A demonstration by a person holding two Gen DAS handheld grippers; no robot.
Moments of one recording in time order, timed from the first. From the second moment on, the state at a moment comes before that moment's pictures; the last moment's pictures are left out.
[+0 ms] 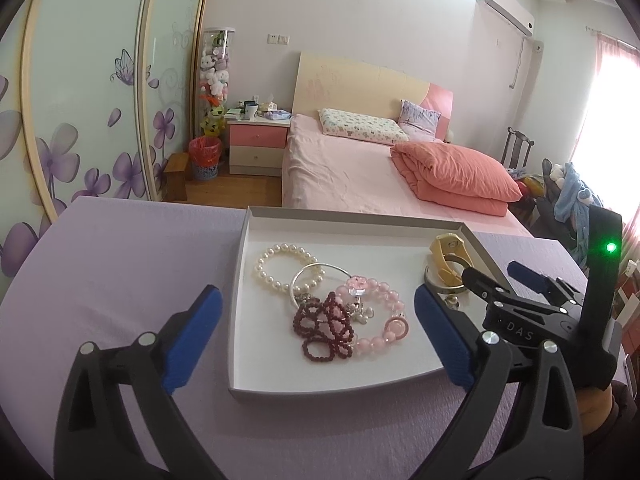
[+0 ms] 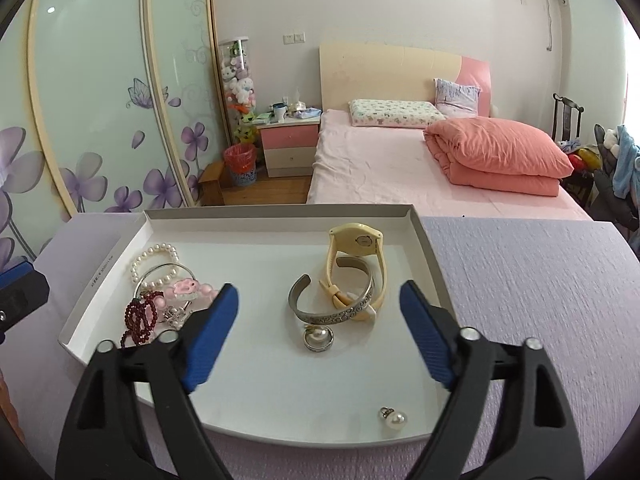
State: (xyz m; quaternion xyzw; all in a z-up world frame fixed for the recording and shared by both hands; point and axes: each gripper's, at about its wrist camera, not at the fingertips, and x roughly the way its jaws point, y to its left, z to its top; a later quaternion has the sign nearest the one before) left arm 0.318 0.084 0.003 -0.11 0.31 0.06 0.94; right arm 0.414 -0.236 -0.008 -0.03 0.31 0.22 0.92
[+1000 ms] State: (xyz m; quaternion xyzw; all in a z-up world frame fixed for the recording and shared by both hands) left arm 0.260 0.085 -0.006 -0.12 0.29 0.07 0.95; right arm 0.352 -0.255 0.005 -0.02 0.30 0.22 0.93
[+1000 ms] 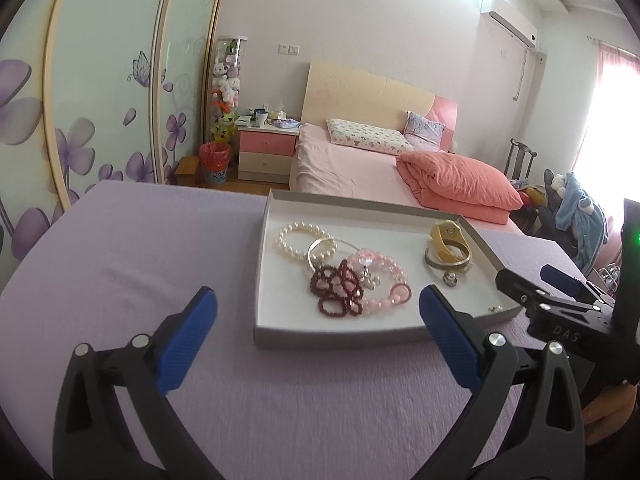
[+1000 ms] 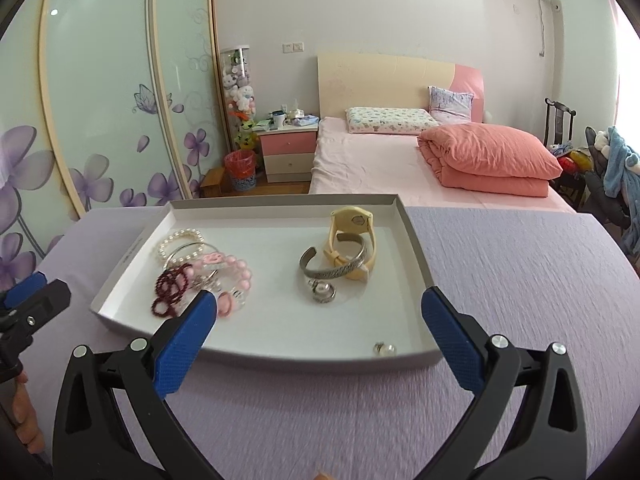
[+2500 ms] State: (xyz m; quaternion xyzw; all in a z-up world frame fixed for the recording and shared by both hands) left arm 0.176 0.048 0.004 -0.10 0.22 0.02 0.97; right arm 0.254 -0.288 0.017 0.01 0.26 0.25 0.93
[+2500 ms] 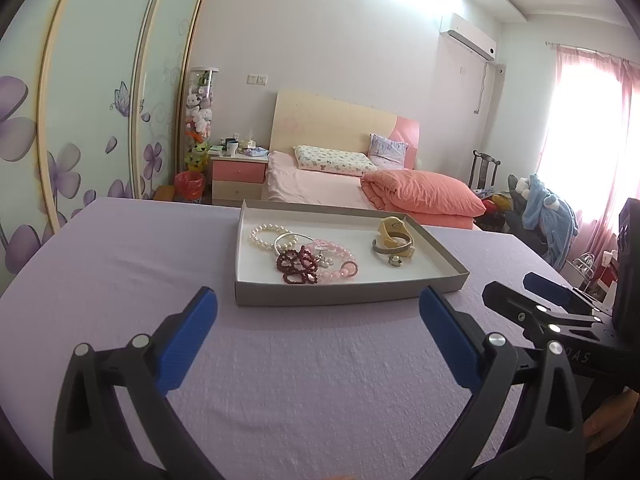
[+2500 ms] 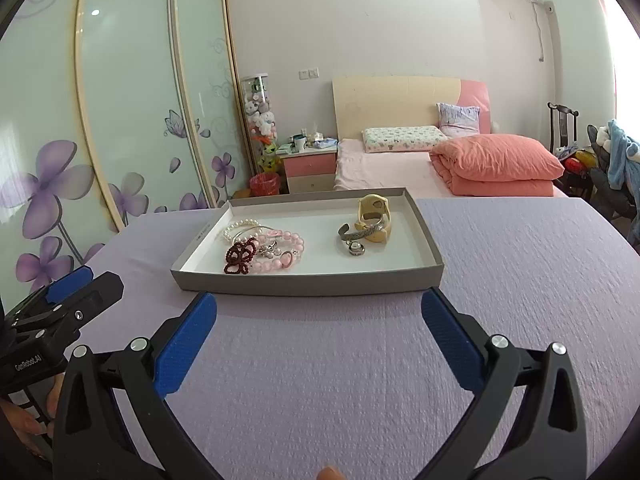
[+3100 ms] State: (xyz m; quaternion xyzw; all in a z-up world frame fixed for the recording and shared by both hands) left arm 0.181 0.048 0.001 -0.10 0.23 0.02 0.97; right arm 0.258 -0.289 0.016 0.01 0.26 0.25 0.93
